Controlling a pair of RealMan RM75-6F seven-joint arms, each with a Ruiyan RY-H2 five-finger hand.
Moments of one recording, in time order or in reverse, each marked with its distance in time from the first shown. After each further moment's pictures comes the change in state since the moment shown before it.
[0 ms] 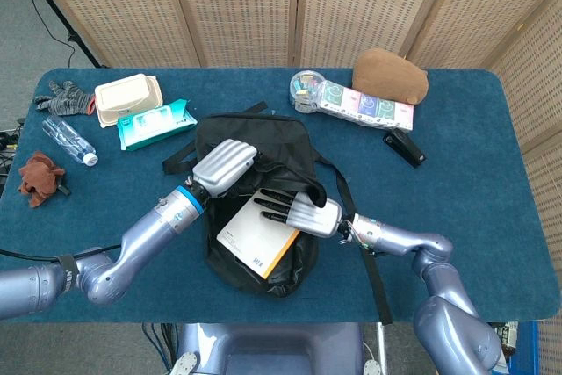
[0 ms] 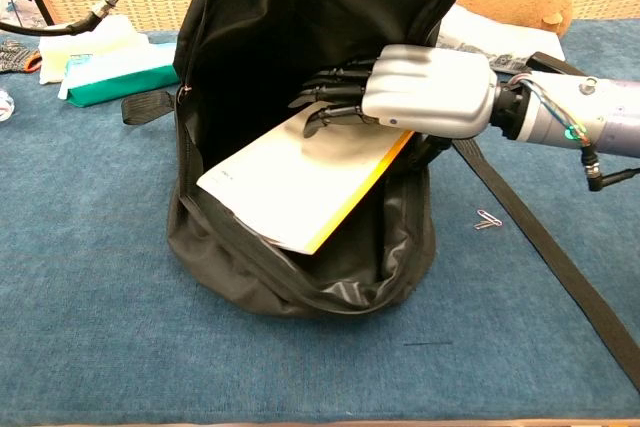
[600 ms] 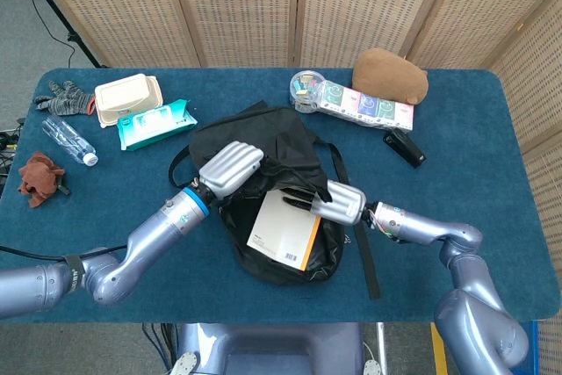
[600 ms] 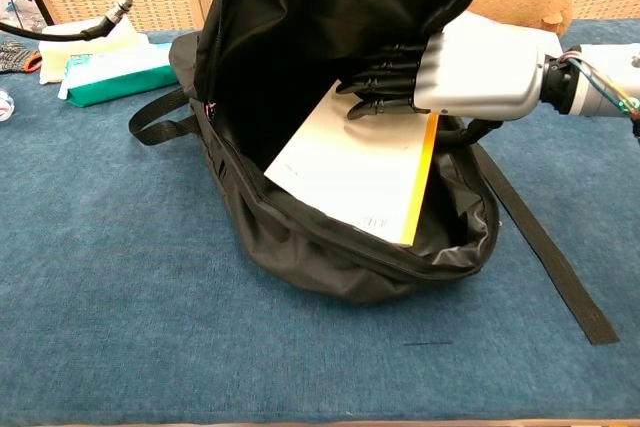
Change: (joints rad) left arm -0.021 -0.017 0.011 0.001 -0.009 0.008 0.029; right arm -0.010 0.123 -0.041 -0.024 -0.029 -0.047 -0.106
